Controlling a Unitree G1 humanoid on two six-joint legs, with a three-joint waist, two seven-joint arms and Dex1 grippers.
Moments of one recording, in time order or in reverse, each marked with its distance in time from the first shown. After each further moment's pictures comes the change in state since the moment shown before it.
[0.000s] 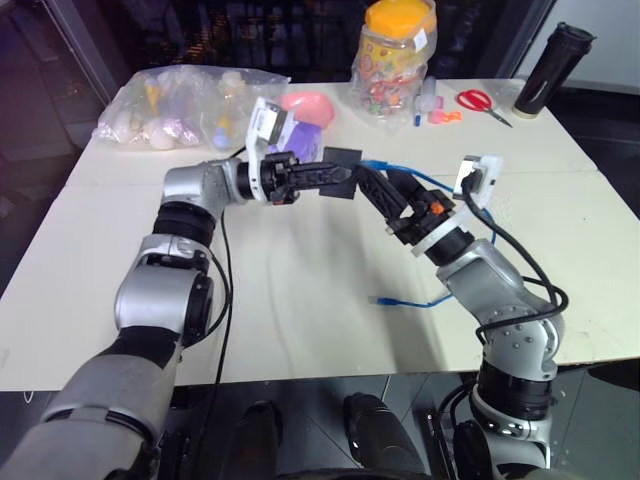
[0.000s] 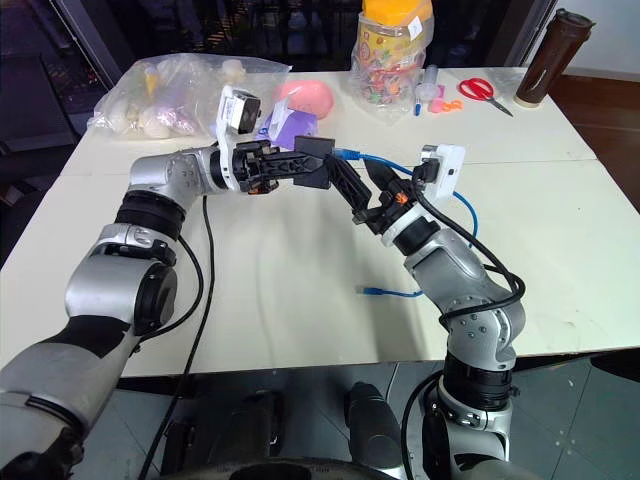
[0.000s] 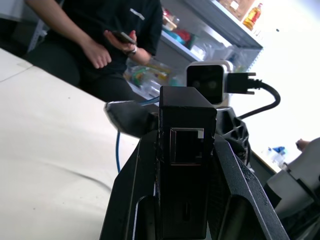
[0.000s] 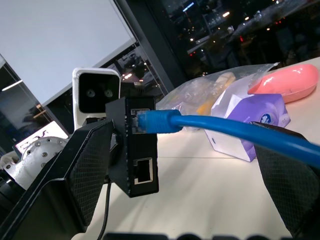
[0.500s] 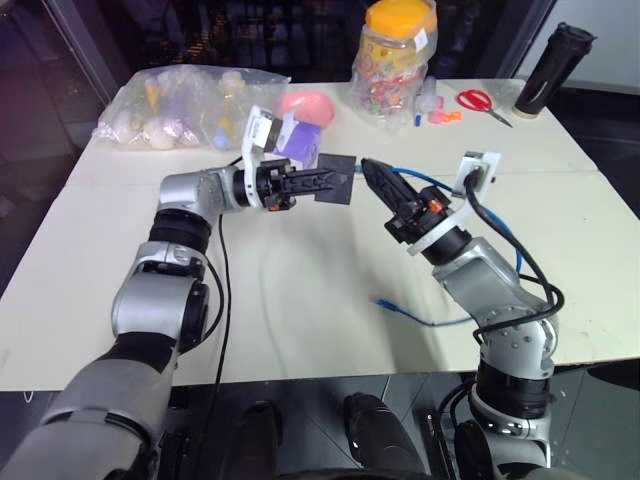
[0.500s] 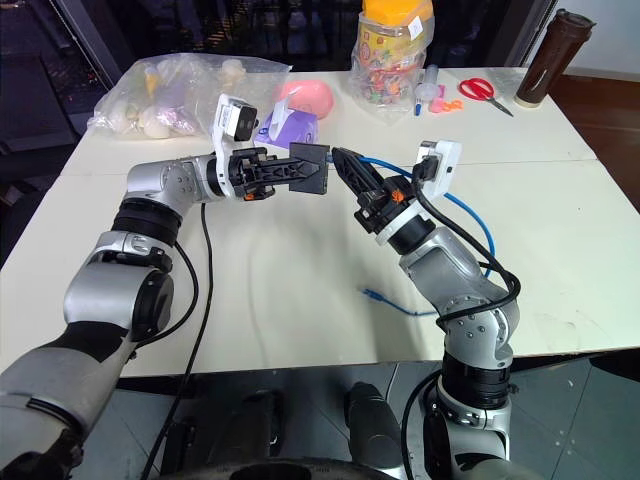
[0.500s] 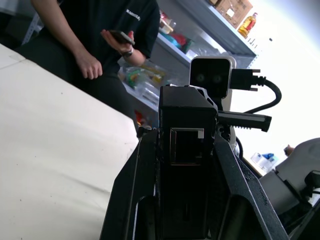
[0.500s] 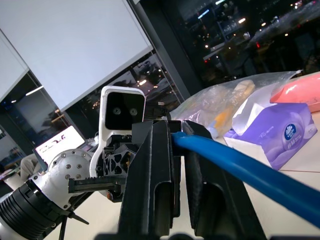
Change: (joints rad) left arm 0.042 0.013 -0.010 -0.034 -0.030 0.050 0.004; right arm -0.003 -0.008 0.029 0.001 0.063 -0.047 0.007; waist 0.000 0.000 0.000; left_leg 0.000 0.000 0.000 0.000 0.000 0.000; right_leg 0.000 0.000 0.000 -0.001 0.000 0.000
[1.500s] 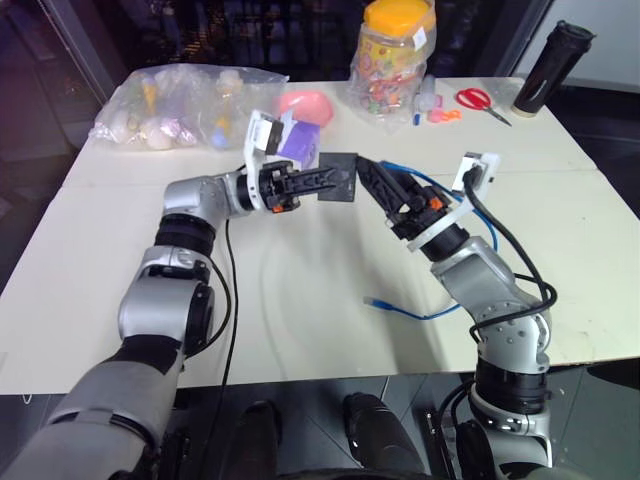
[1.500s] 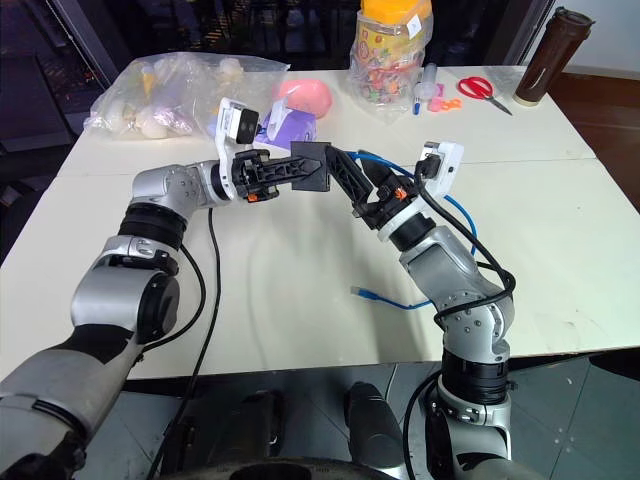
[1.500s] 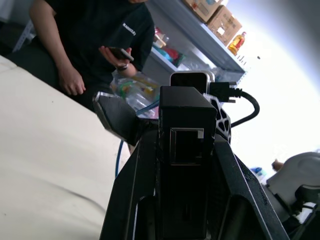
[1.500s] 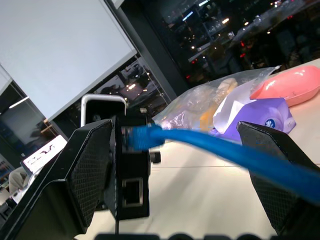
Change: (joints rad) left arm 0.028 -0.037 0.053 -0.001 -0.017 0.053 0.015; right arm -0.002 -0.008 0.010 0.065 0.016 -0.060 -0.035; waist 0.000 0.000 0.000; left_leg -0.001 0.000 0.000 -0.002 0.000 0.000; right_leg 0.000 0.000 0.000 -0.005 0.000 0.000
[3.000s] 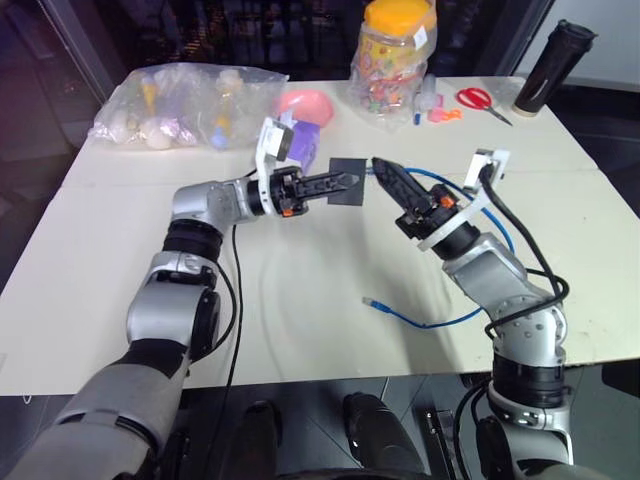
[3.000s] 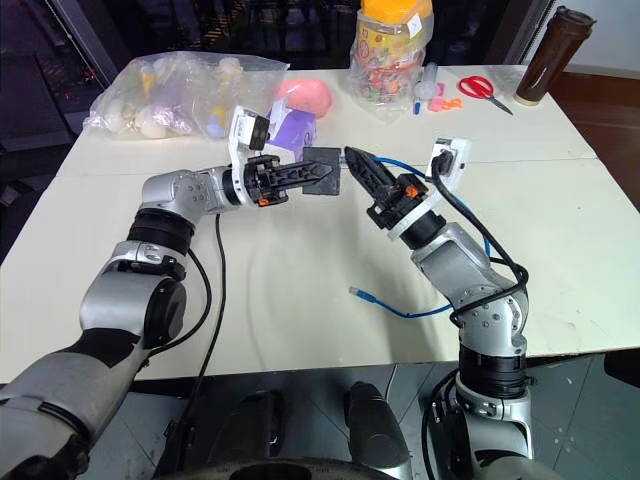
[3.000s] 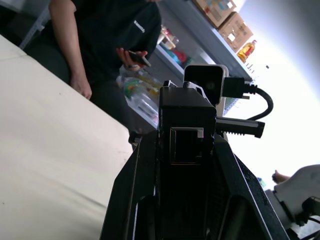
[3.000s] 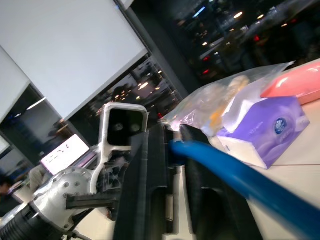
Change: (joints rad) left arm 0.016 -0.011 0.030 -0.034 -0.024 0.032 0.098; right arm -0.005 -0.113 -0.037 0.065 0.131 -0.040 0.019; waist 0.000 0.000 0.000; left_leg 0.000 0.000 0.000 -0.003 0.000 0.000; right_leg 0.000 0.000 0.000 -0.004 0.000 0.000
